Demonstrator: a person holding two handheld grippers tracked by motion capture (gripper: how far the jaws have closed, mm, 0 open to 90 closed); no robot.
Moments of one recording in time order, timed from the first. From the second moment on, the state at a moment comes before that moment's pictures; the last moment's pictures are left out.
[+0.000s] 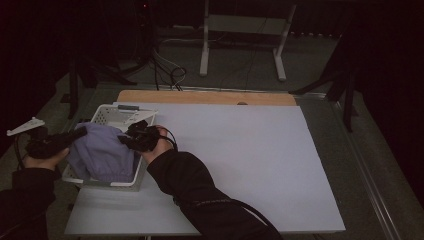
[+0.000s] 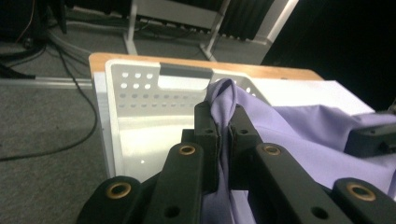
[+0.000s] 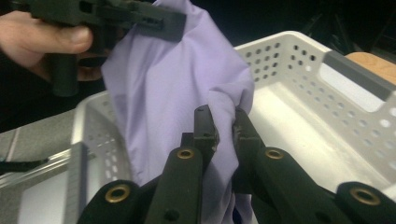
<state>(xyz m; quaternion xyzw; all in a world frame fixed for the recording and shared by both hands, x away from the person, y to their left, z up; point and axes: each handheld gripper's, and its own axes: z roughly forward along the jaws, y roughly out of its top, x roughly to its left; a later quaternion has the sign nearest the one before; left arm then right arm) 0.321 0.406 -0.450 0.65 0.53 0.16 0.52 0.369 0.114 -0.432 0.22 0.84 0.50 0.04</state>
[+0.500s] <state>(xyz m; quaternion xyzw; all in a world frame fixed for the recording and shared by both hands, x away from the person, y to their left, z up) 0.349 0.389 -0.450 0.68 0.55 0.17 0.46 0.395 0.109 -0.449 0.25 0.84 0.48 0.06</state>
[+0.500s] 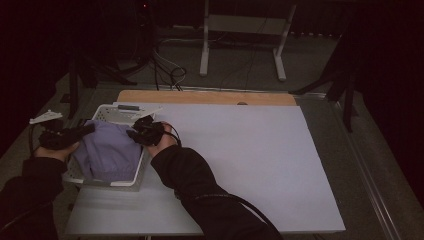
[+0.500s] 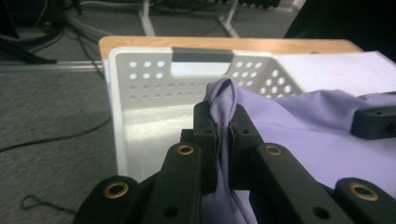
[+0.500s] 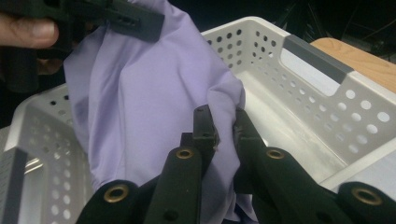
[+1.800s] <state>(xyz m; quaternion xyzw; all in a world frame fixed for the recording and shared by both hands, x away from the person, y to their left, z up) 0.340 0.329 -0.433 0.73 0.50 0.16 0.44 0.414 0.080 -0.431 0.23 0.82 0.52 0.04</state>
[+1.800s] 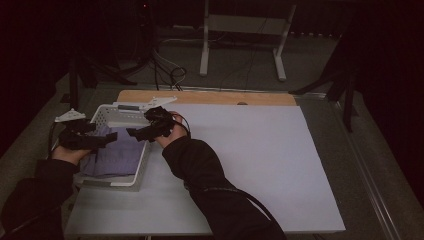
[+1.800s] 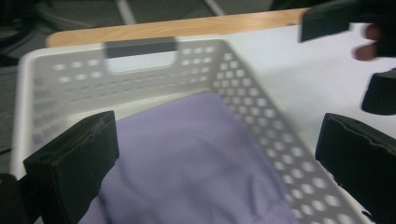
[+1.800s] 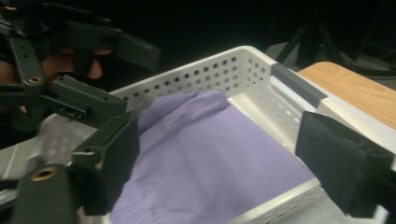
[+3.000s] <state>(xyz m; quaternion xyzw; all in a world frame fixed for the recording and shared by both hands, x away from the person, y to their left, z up) 0.315 0.197 -0.407 0.79 0.37 0.11 0.49 0.416 -0.039 -0.417 0.21 0.83 0.51 0.08</state>
